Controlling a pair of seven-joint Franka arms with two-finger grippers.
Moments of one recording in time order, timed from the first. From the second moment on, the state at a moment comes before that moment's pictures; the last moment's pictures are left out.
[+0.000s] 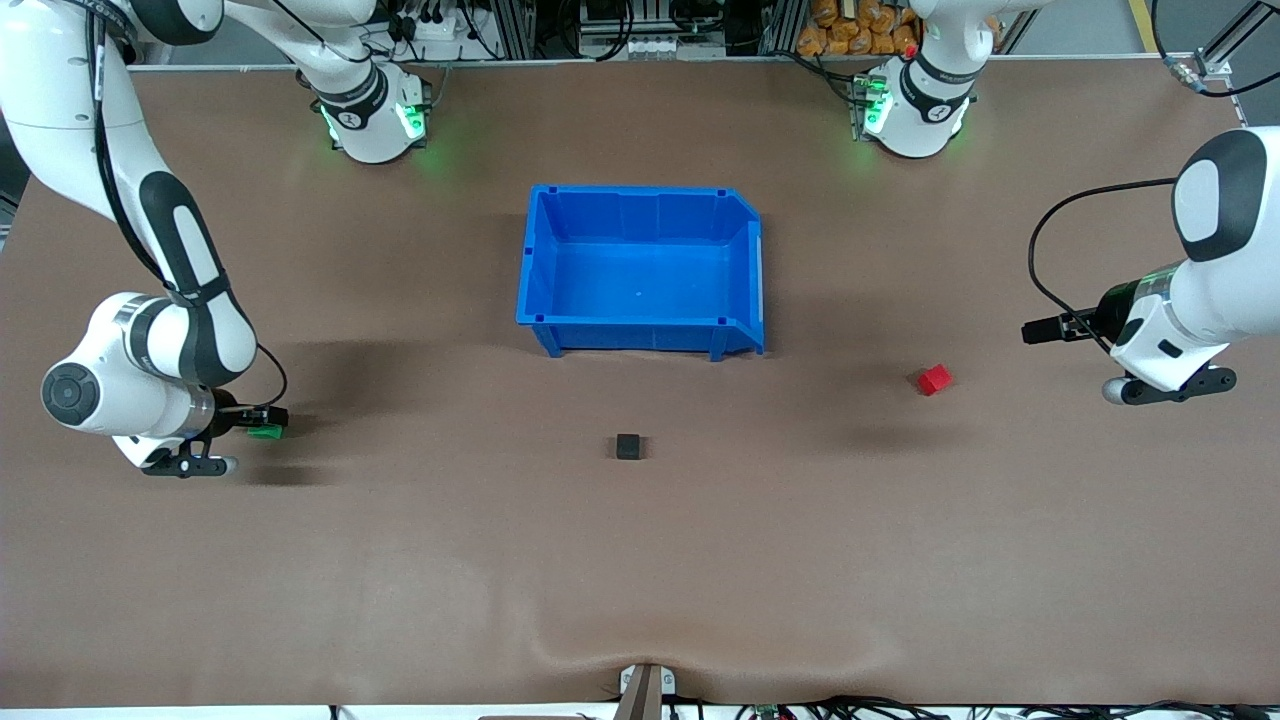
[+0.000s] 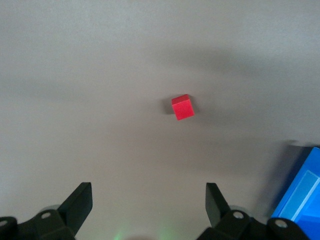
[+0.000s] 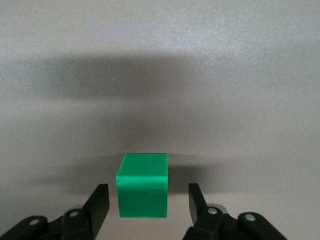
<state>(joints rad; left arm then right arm) 0.15 0.19 -0.14 -1.78 0.03 1.75 -0.14 -0.10 0.61 -0.09 -1.83 0.04 2.28 -0.19</state>
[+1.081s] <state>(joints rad) 0.13 0.20 -0.17 -1.78 0.03 1.74 -0.35 -0.09 0.58 -0.09 -1.77 0.03 2.28 -0.46</state>
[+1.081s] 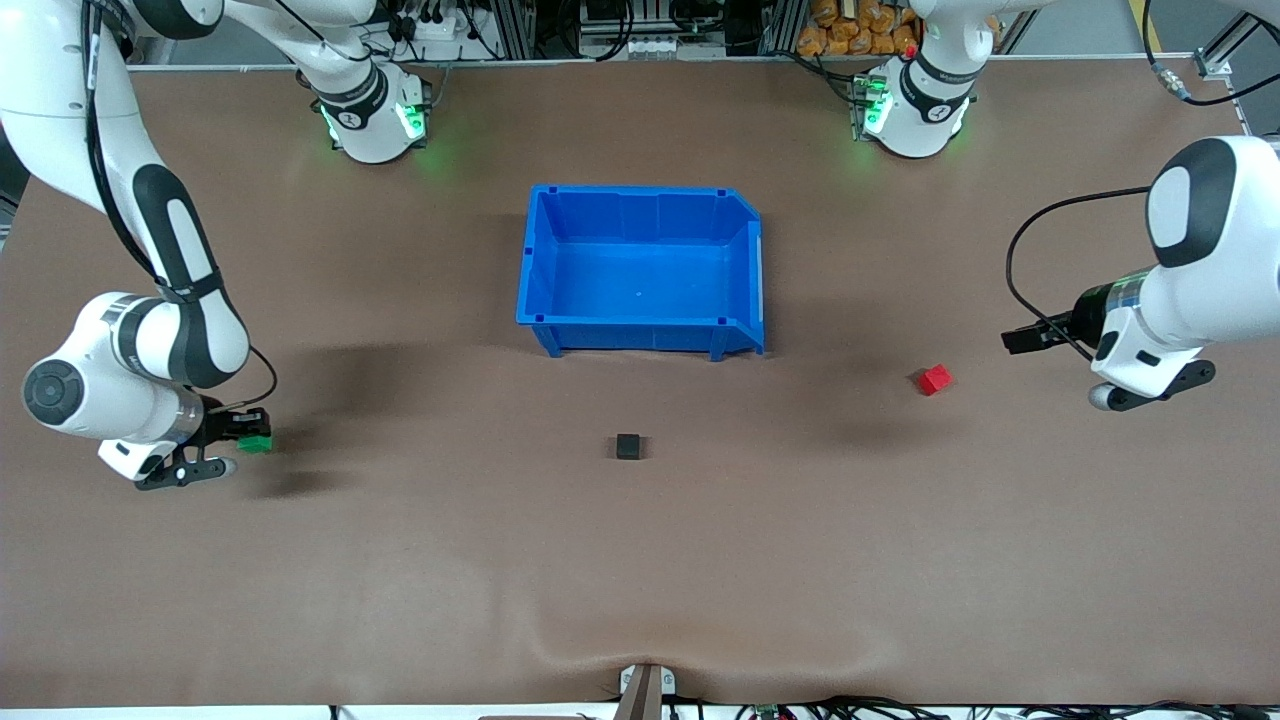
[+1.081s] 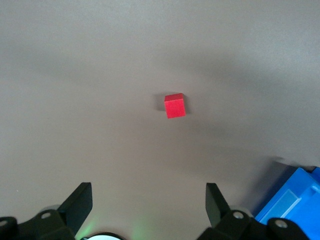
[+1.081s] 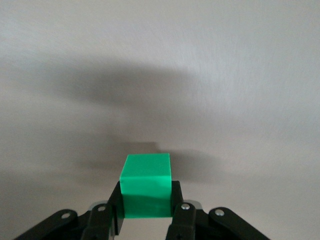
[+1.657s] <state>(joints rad) 0.14 0.22 -0.17 -1.83 0.03 1.80 -0.42 0.03 0.56 -0.08 -1.64 0.01 2.28 -0.79</state>
